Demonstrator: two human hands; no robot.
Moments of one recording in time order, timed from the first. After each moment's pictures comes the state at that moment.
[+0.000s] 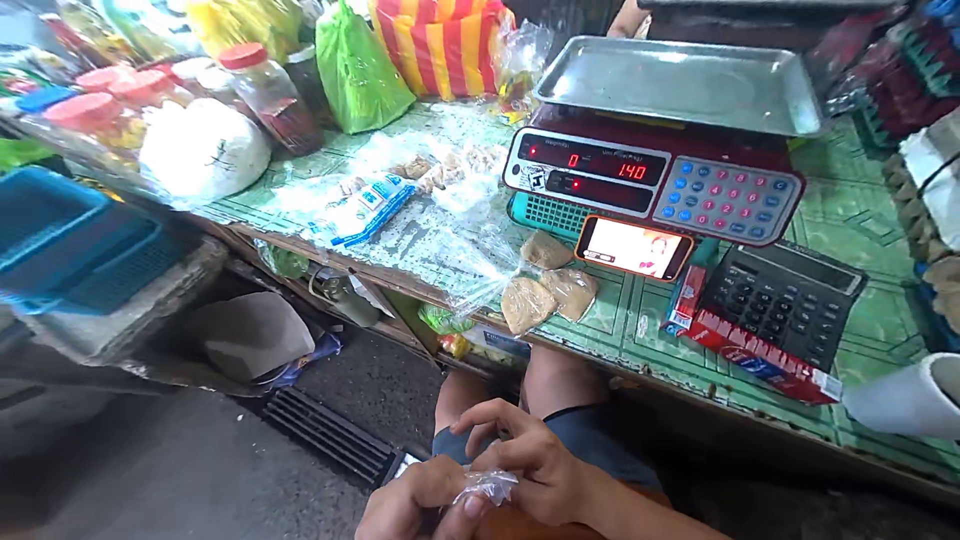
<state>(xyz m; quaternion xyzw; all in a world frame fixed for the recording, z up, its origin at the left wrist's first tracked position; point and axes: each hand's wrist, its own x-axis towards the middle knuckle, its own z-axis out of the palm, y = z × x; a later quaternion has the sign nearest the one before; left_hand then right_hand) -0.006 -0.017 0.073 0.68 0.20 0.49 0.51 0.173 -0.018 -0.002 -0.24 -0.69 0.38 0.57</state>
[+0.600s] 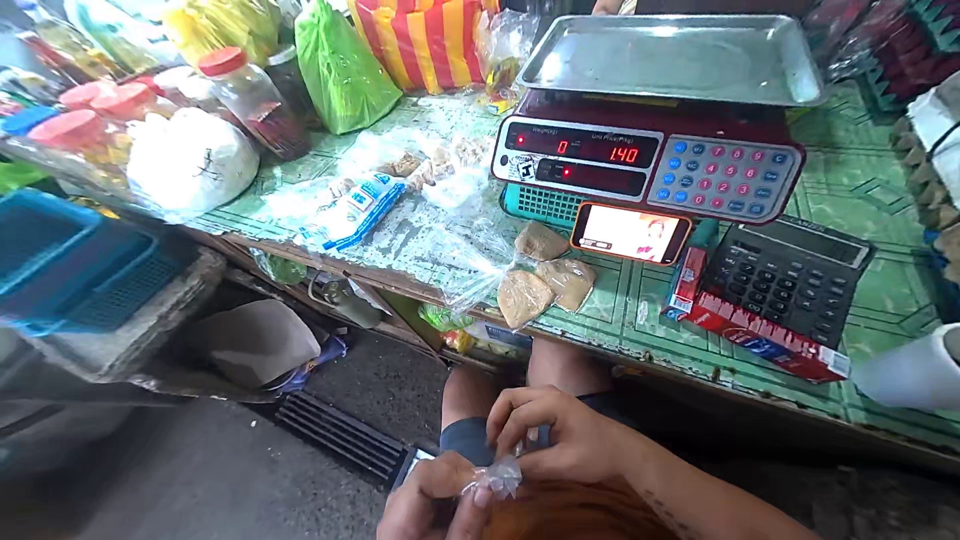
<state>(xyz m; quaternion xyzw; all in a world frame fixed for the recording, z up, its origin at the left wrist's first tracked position) 0.004 -0.022 0.057 0.67 0.22 0.51 0.49 0.215 -0.009 0.011 -0.24 -0.69 0.49 0.48</state>
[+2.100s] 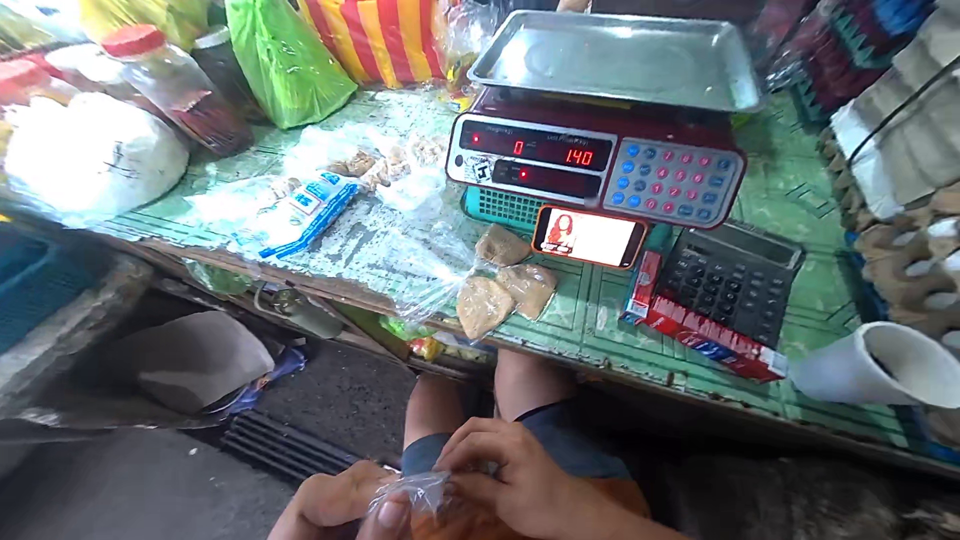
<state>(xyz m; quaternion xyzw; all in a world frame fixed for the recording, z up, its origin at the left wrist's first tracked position) 0.016 -0.002 0.084 0.64 0.22 0.54 0.50 0.192 -0.038 -0.003 -0.40 -0.64 0.40 0.52</state>
